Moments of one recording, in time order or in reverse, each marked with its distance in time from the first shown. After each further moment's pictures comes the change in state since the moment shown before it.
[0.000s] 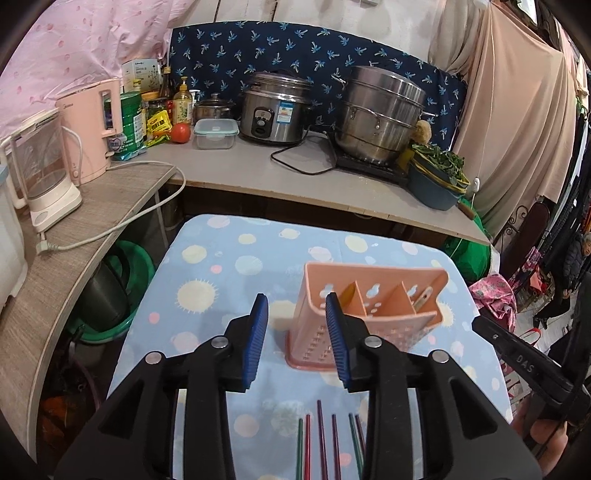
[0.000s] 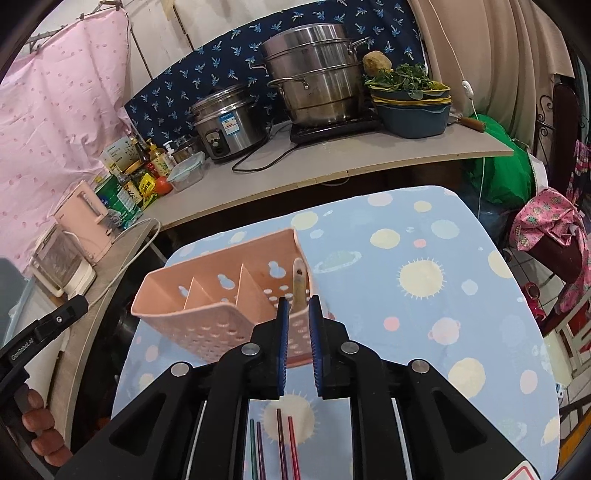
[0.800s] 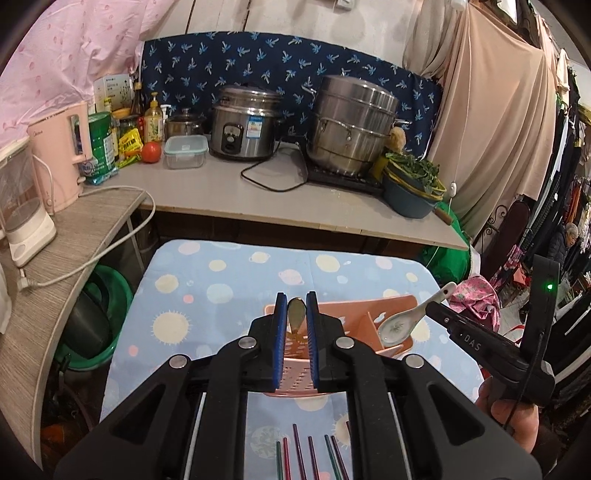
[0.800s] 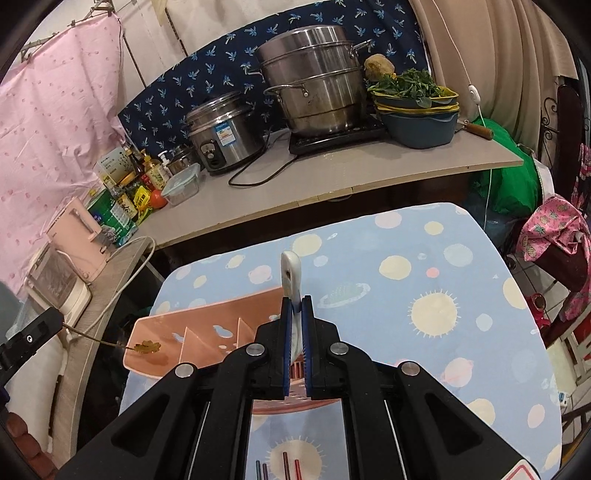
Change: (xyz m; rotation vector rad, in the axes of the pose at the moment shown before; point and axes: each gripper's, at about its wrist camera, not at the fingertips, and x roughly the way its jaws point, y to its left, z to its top) left arm 0.009 -0.023 0.041 0.046 -0.021 -0.083; right arm 0.044 0.006 0.049 0.012 -0.015 -0.005
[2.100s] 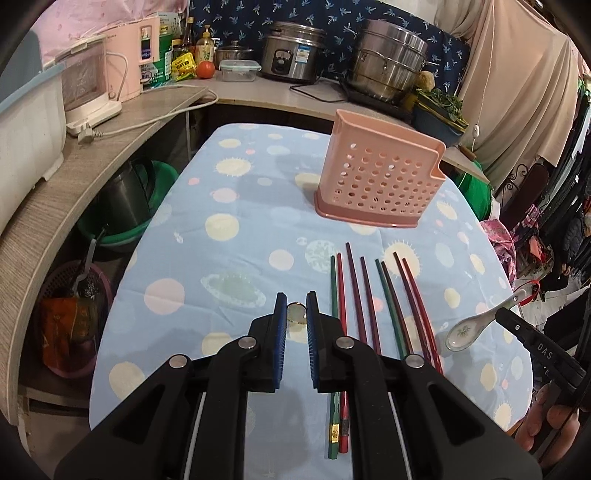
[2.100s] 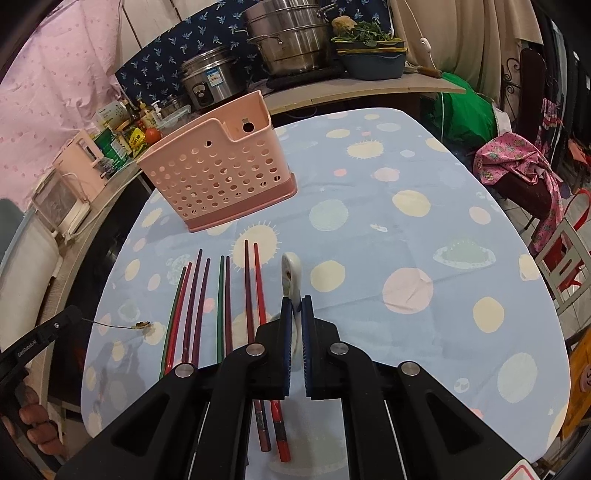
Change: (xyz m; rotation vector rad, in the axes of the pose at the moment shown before) left arm -0.083 0.043 -0.182 -0.069 0.175 0.094; right arm -0.116 -0.030 -0.186 0.004 0.108 -0.068
